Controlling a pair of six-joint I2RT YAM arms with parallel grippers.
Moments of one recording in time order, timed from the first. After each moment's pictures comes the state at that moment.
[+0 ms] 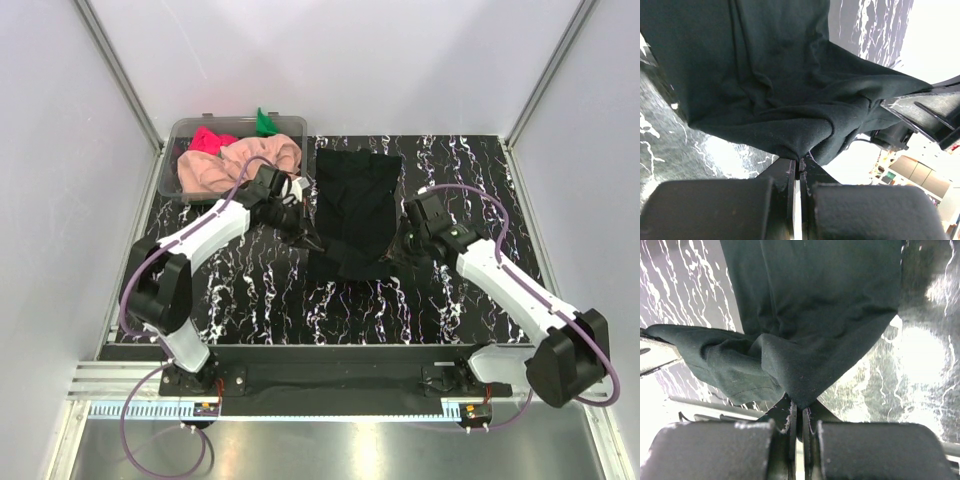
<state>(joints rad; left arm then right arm) -0.45 1.68 1.26 -0.58 0.67 -0.61 0.51 1.25 1.01 -0.70 -0.07 0.86</state>
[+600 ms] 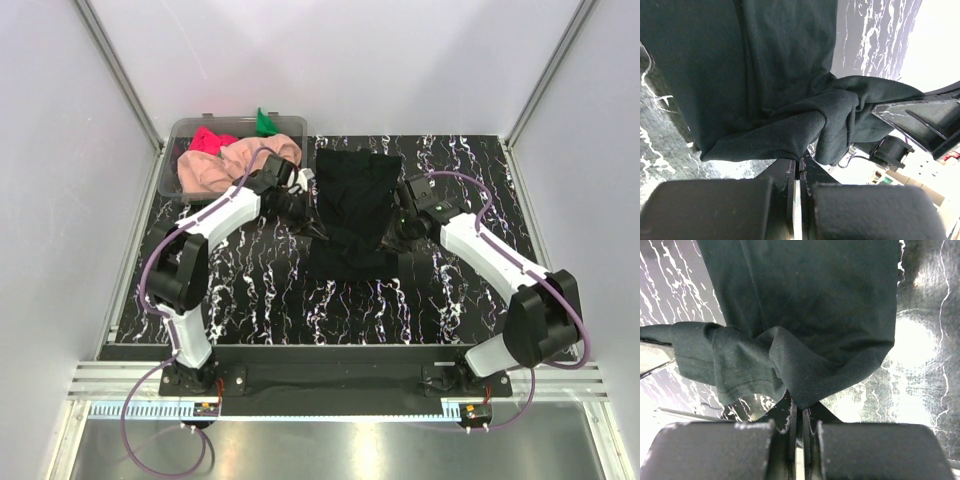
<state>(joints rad) -0.43 1.85 1.42 -0.59 0.67 -0.61 0.45 1.47 1.15 -0.71 -0.10 0.79</state>
